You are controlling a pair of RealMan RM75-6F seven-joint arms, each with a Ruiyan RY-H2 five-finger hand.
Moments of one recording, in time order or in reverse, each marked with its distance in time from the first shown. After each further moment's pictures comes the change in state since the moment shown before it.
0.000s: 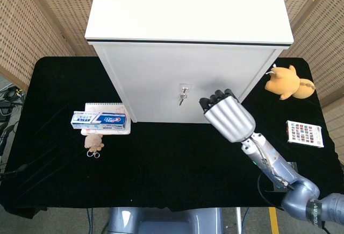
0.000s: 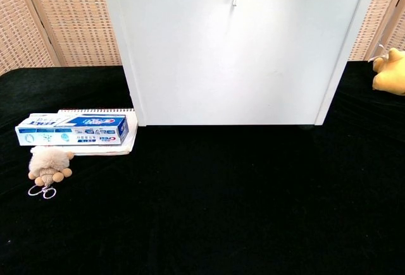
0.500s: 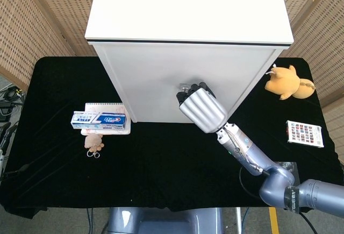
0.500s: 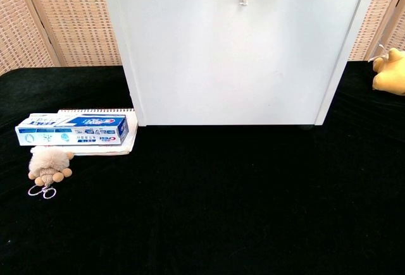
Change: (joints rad) left arm -0.010 -0.010 -0.002 0.002 -0.015 -0.021 0.025; right arm 0.155 -0.113 0.089 0.014 0.179 -0.195 -0.180
